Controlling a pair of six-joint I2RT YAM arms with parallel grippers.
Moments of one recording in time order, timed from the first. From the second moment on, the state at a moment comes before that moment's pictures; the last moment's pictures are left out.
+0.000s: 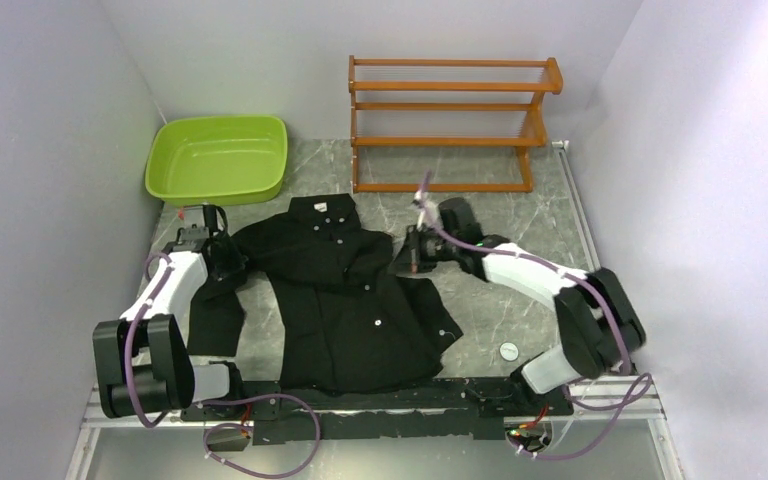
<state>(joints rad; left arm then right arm) 0.11 1.28 0.77 -0.46 -0.01 -0.47 0.57 1.53 0.83 -0.01 -0.61 0.52</state>
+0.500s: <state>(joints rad) 0.11 1.38 0.76 -0.40 0.03 -0.49 0.07 1.33 0.79 -0.17 -0.64 0.44</state>
